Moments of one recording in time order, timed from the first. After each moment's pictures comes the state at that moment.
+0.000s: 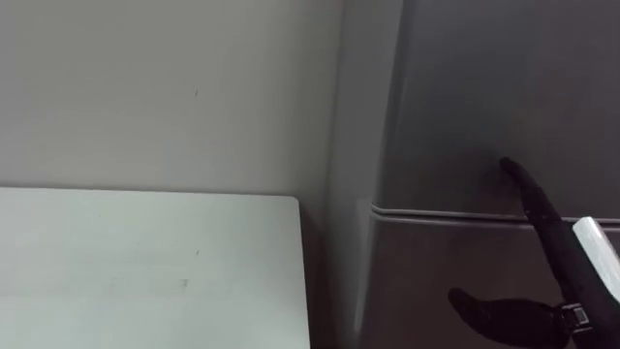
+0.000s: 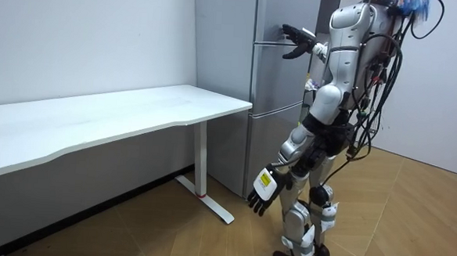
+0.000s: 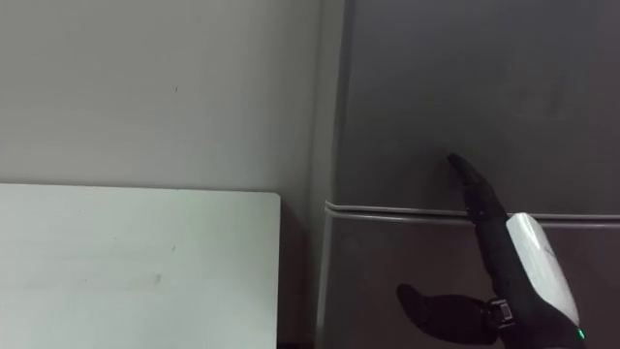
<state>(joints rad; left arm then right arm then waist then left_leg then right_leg) 0.25 0.26 0.04 0.99 0.28 0.07 -0.05 0.10 -0.38 -0.10 -0.31 -0.32 -0.06 -0.07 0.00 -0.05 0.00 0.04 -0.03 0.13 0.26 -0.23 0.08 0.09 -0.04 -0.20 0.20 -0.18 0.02</state>
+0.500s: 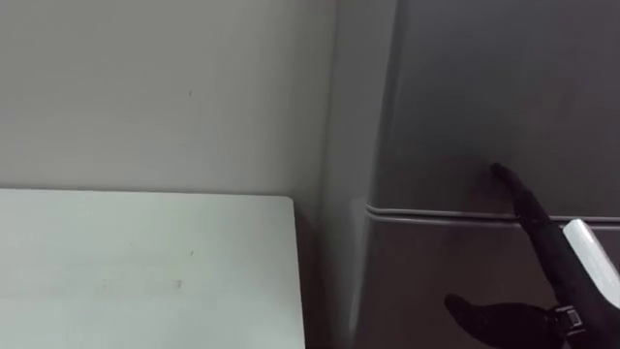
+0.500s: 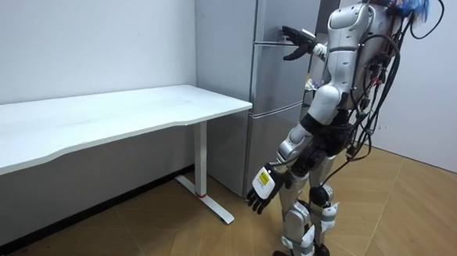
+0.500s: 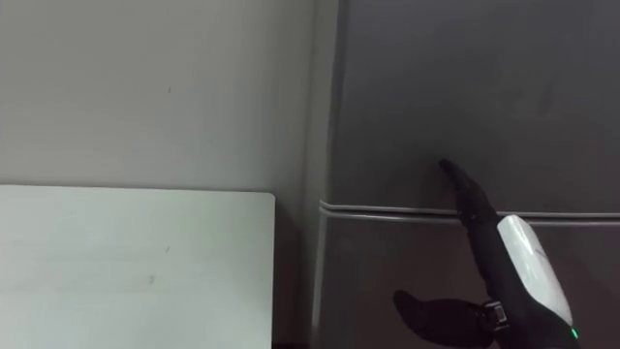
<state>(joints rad) 0.26 0.27 0.04 0.97 0.28 0.07 -0.06 0.10 -0.38 -0.10 -0.29 -0.33 -0.06 -0.04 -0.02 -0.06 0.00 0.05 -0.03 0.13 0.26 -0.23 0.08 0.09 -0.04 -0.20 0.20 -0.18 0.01</state>
